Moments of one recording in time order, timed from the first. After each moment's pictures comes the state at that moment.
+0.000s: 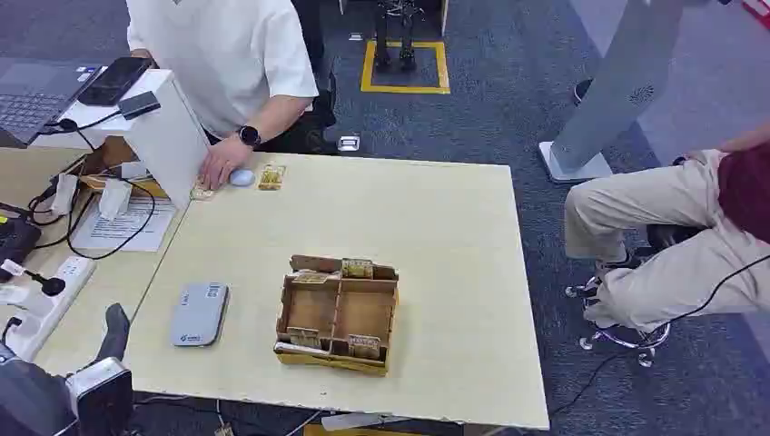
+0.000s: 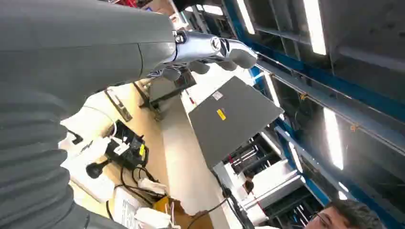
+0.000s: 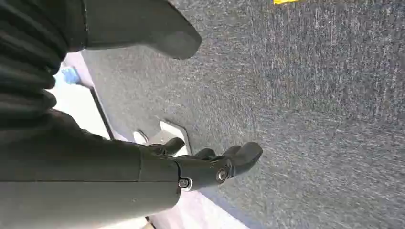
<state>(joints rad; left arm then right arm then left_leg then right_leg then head) 0.20 -0.32 0.18 -1.92 -0.68 0.70 -0.53 -0.09 0.01 1.56 0.00 -1.35 -0.63 0.07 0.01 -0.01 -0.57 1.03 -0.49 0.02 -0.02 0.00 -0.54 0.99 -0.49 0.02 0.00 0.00</state>
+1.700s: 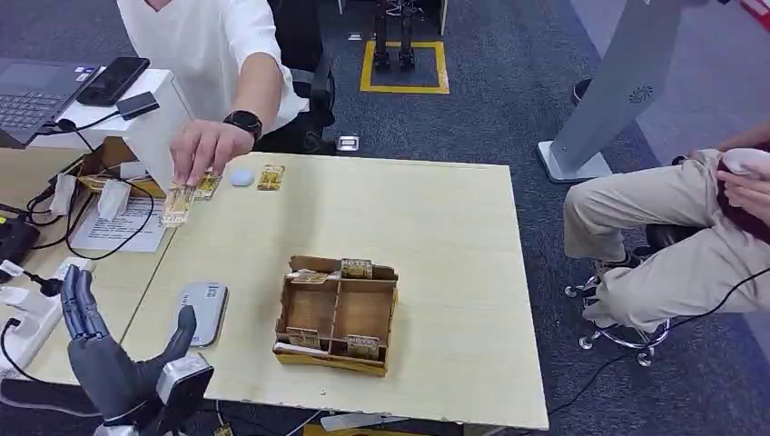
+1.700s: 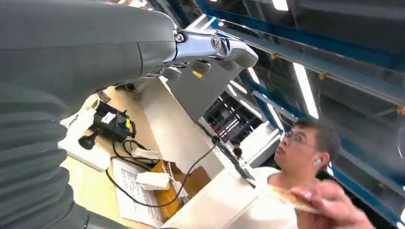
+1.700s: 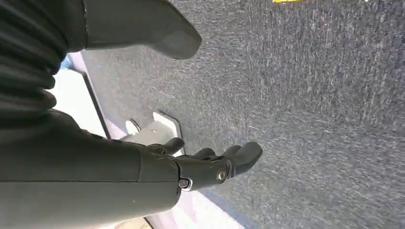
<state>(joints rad) 0.19 -0.31 0.08 -1.77 -0.86 0.70 -0.55 -0.10 0.00 1.56 0.01 -1.28 -0.60 0.07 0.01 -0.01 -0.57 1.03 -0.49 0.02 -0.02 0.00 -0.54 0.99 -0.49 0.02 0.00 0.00</state>
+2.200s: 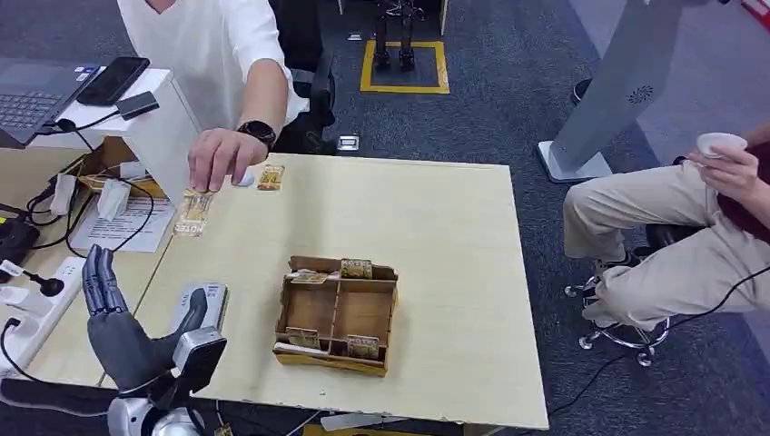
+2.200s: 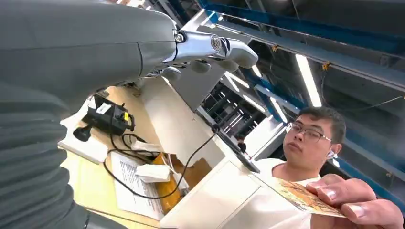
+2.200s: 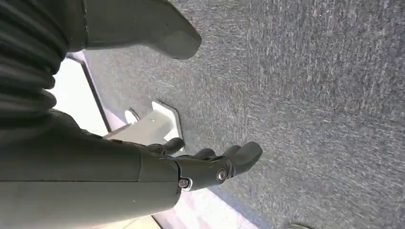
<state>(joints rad) 0.08 -0.29 0.08 -1.67 -0.92 0.70 -0.48 -0.10 -0.02 1.56 0.00 -1.23 -0.60 0.09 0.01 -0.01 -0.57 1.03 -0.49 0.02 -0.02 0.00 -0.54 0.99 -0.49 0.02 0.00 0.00</state>
